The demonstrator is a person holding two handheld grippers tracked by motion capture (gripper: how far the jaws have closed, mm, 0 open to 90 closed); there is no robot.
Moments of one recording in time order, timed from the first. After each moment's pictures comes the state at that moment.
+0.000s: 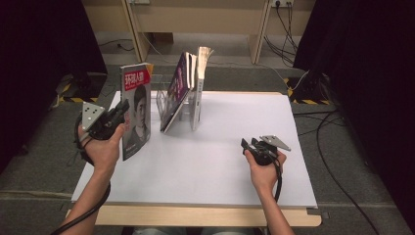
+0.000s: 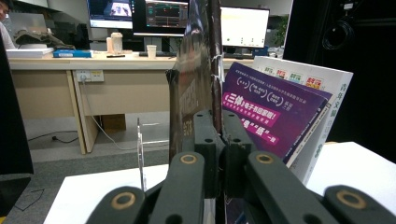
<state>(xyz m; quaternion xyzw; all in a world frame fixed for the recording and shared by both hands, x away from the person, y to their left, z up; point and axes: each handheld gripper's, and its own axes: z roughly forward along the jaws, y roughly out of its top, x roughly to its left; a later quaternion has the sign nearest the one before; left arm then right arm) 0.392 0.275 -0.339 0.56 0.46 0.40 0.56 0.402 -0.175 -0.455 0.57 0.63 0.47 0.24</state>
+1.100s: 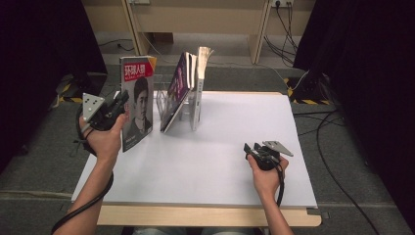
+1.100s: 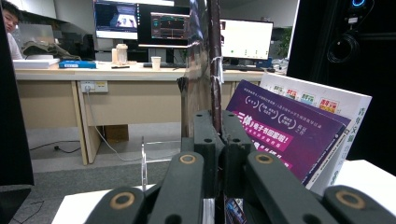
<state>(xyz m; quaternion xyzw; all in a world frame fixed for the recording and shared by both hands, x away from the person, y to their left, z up) 0.413 0.275 -0.331 0.54 0.45 0.41 0.57 0.396 -0.183 -0.467 0.58 0.63 0.46 0.24</state>
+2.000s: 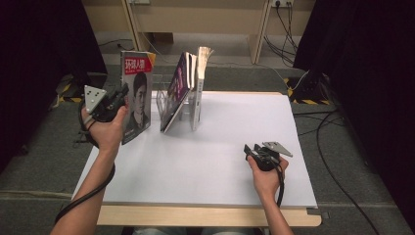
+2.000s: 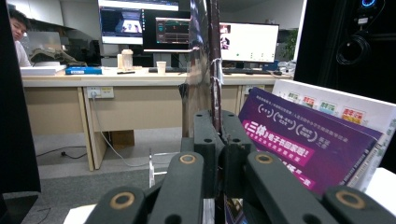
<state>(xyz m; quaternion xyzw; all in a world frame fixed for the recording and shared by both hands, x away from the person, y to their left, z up) 0.439 0.278 -0.326 0.54 0.45 0.43 0.57 0.395 -0.184 -0.470 0.58 0.63 0.46 0.24</state>
